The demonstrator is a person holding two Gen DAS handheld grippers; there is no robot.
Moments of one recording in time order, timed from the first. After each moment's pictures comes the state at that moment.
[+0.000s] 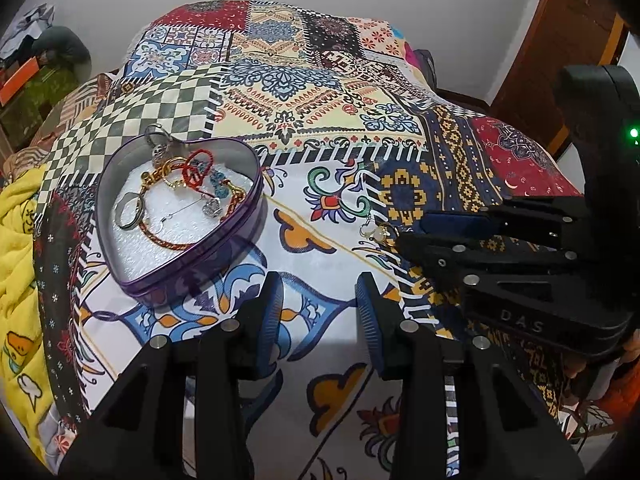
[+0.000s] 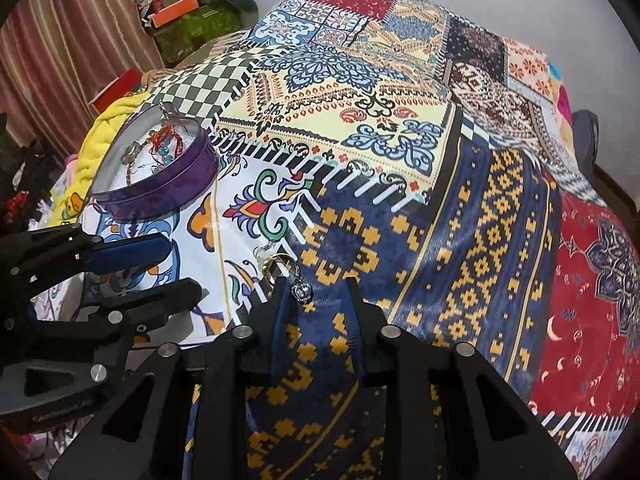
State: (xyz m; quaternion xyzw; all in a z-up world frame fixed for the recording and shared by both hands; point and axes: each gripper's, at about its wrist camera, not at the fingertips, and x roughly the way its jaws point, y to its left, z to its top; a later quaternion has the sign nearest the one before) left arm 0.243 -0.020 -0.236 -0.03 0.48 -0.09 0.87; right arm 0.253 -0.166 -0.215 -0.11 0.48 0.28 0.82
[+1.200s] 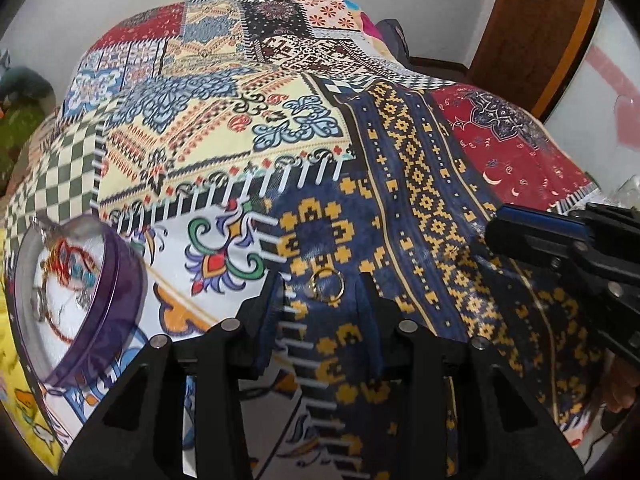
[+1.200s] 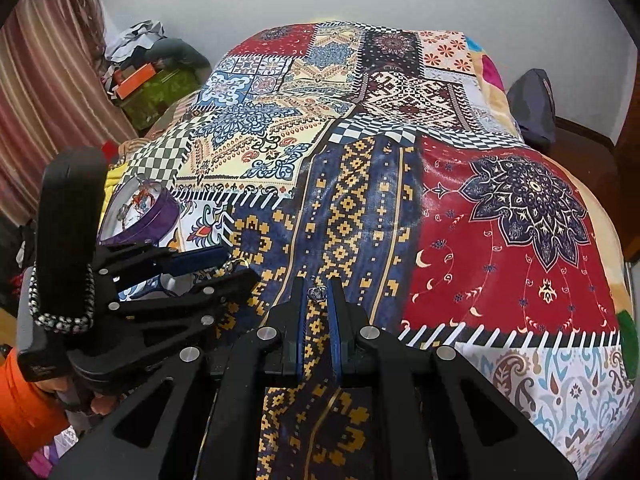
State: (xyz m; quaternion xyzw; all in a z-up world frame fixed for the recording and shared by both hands) left arm 0.289 -0.095 -0.247 0.04 0.50 -0.13 0.86; right arm 0.240 -0.256 -0.186 0.01 0.46 0.23 0.86
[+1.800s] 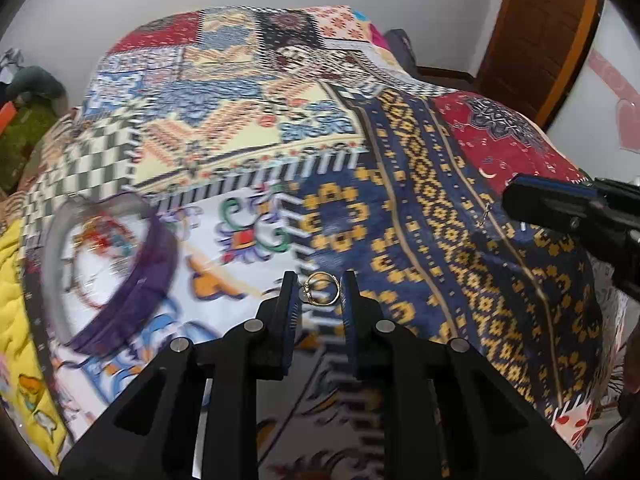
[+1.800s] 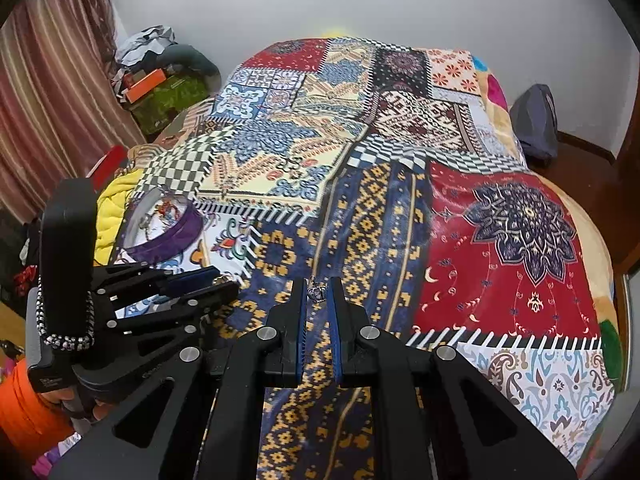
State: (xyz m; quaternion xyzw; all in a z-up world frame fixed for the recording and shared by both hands) left arm 0.262 -0.077 -0.233 0.04 0.48 -0.11 0.87; right arm 0.228 -0.244 -0.155 0.00 0.44 0.24 0.87
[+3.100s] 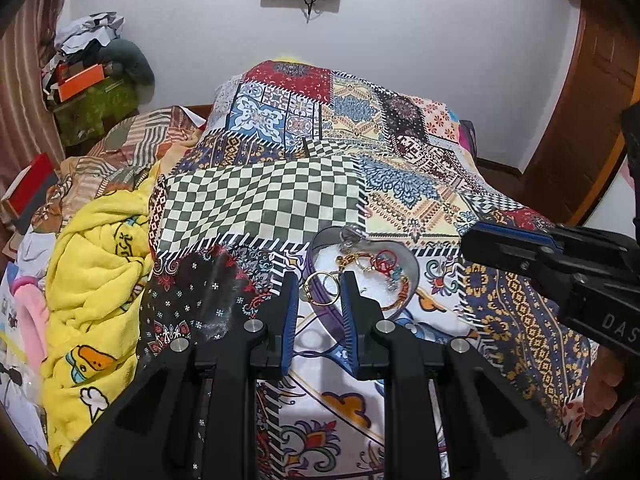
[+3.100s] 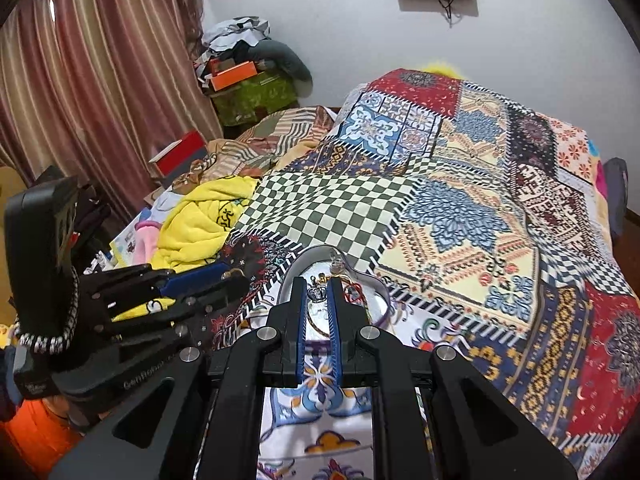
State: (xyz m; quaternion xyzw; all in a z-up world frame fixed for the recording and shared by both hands) left arm 0.215 0.095 -0.162 -0.06 0.39 -0.01 0.92; right arm 0.230 -0.077 -0.126 -0.03 0.39 0.36 0.84
